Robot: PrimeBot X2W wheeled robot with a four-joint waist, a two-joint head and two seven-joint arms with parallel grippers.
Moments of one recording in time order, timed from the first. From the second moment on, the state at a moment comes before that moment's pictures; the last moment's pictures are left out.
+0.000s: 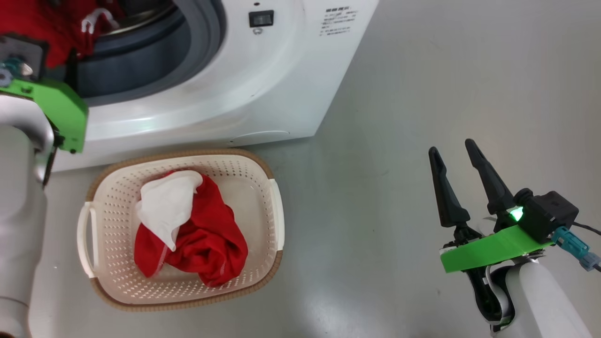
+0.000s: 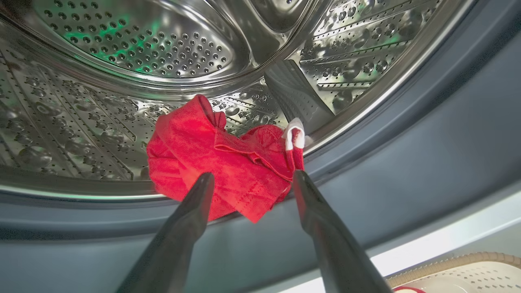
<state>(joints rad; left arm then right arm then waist) -1.10 0.30 -0.19 1.02 0.03 -0.08 -0.05 -0.25 -0.05 0.08 0.19 0.35 0.12 -0.26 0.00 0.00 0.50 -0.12</state>
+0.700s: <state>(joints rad) -1.31 0.36 -0.23 1.27 0.06 -0.03 0.00 -0.30 -0.05 0.11 0.18 0.38 0.12 -0.26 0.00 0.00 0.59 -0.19</state>
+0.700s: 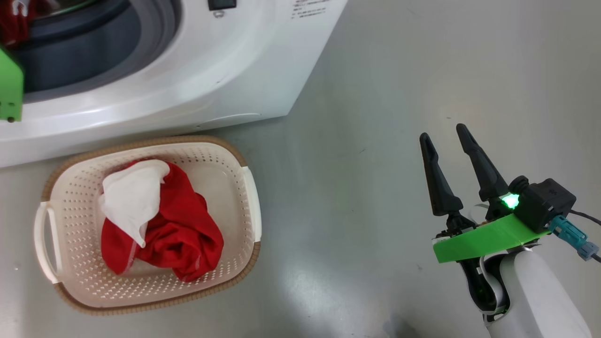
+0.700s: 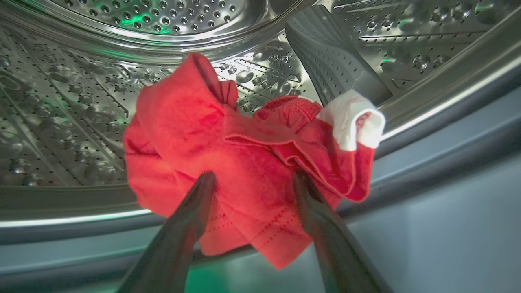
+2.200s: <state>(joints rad) -0.98 0.23 -0.08 0.88 -0.19 -0.08 -0.25 -0.24 -0.05 0.08 0.19 0.34 0.12 -0.26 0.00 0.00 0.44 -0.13</state>
